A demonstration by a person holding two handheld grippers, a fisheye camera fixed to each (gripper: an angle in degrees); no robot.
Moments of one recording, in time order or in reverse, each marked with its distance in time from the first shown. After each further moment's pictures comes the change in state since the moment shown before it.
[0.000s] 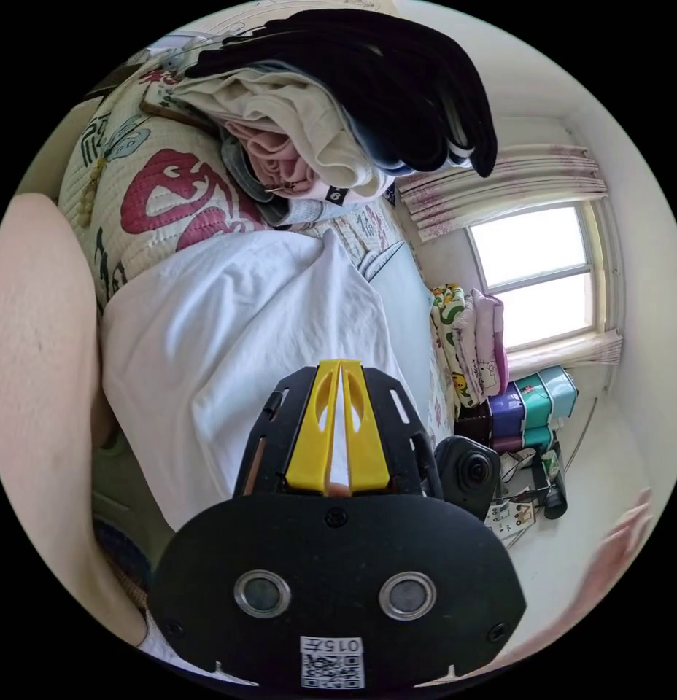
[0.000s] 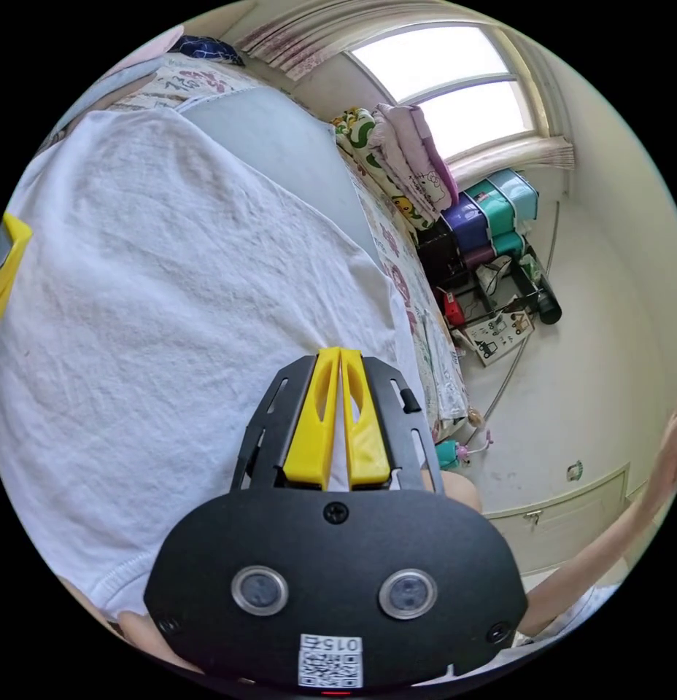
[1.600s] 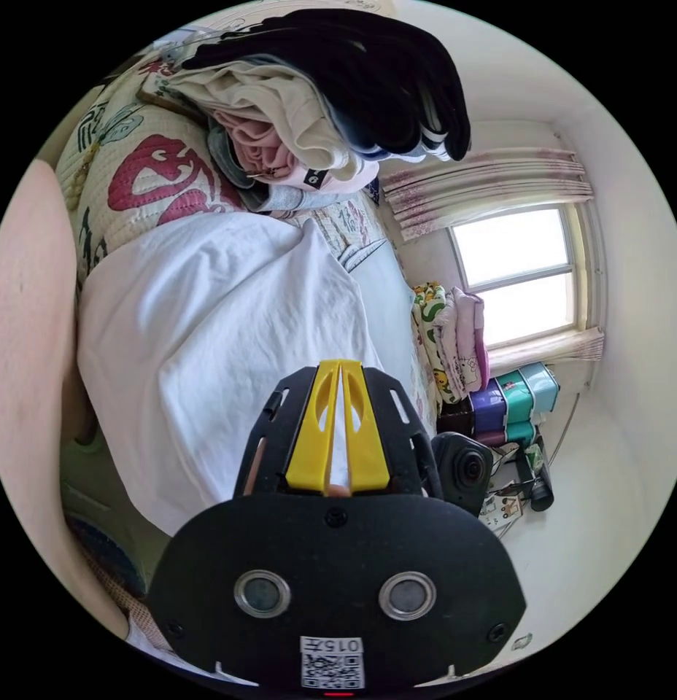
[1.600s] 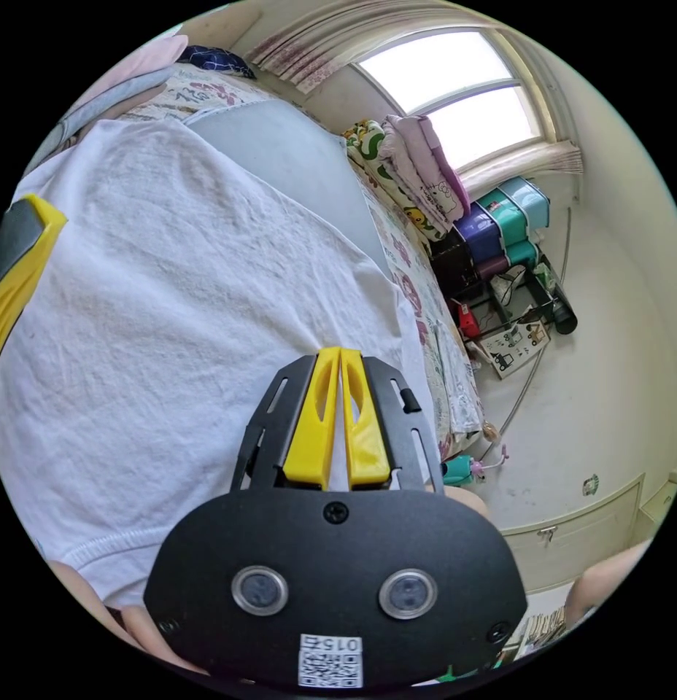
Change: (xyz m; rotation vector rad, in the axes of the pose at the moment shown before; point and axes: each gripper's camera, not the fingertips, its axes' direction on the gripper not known) left arm -0.016 0.022 -0.032 0.010 0.070 0.039; right arm 0.207 -0.014 -0.131 0.056 -0.110 0.024
